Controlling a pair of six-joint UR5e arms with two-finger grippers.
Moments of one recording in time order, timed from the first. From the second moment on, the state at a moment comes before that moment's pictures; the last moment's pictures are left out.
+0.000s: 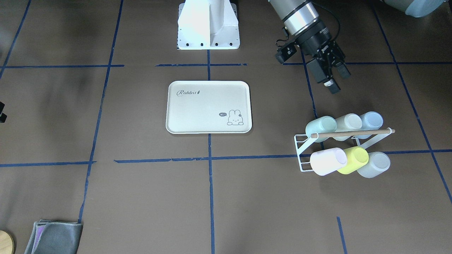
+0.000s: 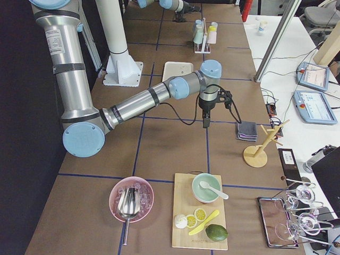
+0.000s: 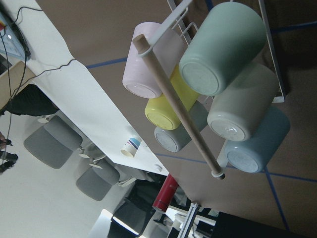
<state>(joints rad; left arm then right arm) -0.42 -2.06 -2.12 -0.78 -0.79 0.76 1.26 -1.40 1.87 -1.68 2.25 0.49</state>
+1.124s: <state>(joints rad) -0.35 -2.12 -1.71 -0.84 -0.64 0.78 1.25 -1.39 1.86 -1.68 2.26 0.50</state>
